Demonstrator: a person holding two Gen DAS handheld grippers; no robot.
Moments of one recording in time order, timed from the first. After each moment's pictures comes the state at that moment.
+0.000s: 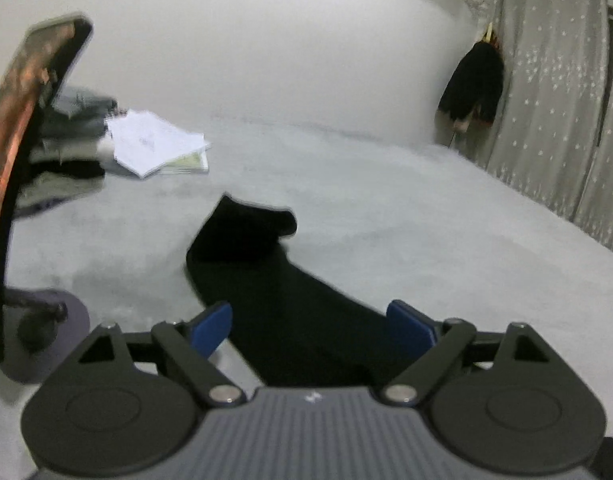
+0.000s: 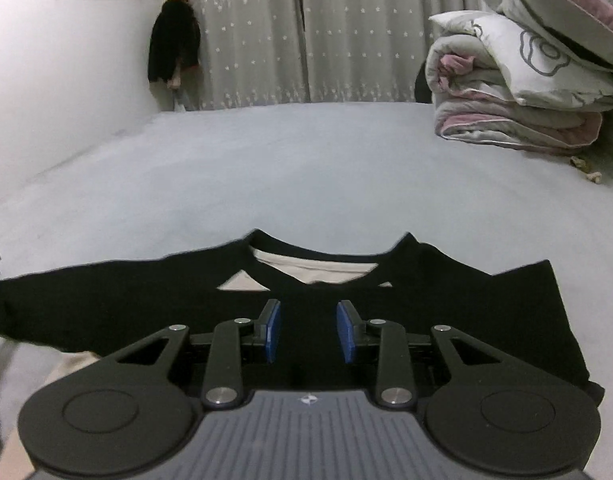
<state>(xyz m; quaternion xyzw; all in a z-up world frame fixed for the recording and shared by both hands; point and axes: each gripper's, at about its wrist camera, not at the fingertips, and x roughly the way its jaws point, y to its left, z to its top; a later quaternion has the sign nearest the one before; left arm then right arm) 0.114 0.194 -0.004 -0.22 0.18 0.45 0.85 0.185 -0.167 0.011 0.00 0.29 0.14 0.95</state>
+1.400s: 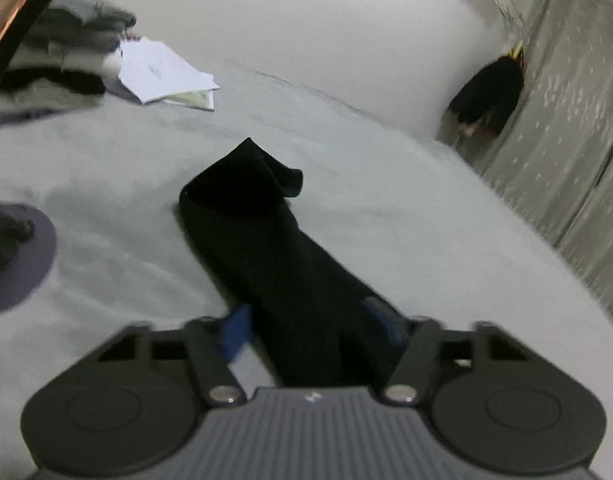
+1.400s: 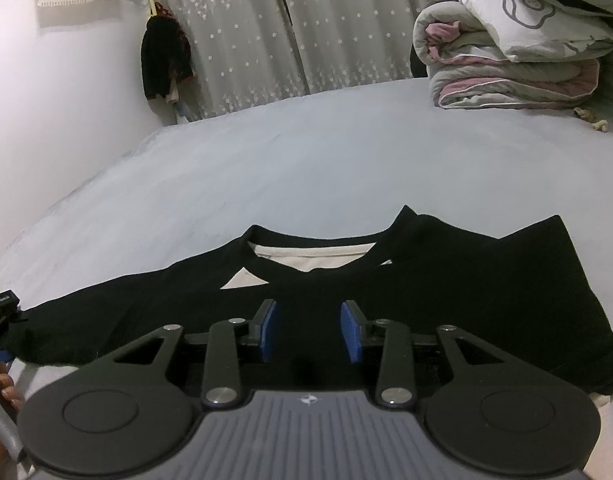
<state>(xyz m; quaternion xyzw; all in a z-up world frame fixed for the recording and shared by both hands) 0.111 0.229 -0.024 -0.34 0.14 0.40 0.84 0.190 -0.185 0.004 0.07 0.31 0.16 0.94</state>
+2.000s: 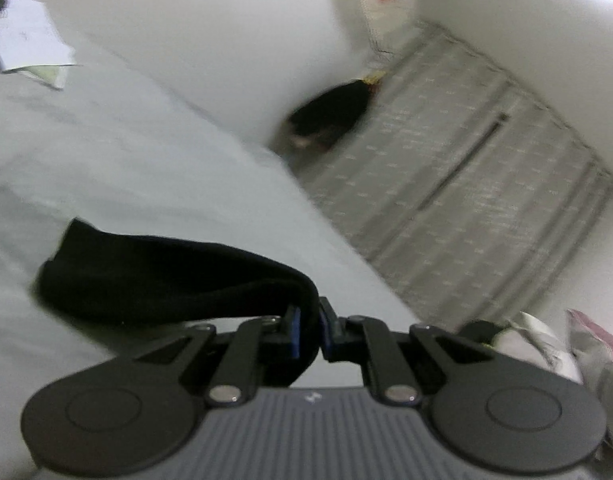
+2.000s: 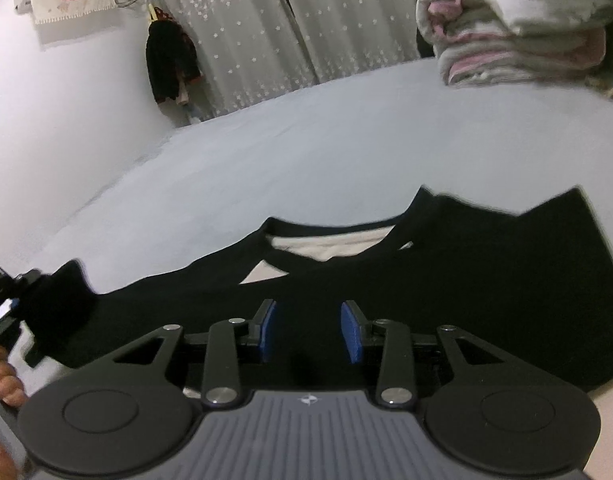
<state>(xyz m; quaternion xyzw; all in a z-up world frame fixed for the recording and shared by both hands) 0.099 0.210 -0.009 -0.38 0.03 0.14 0.91 0.196 -0.187 -0.003 0.12 0.33 0.19 0.92</state>
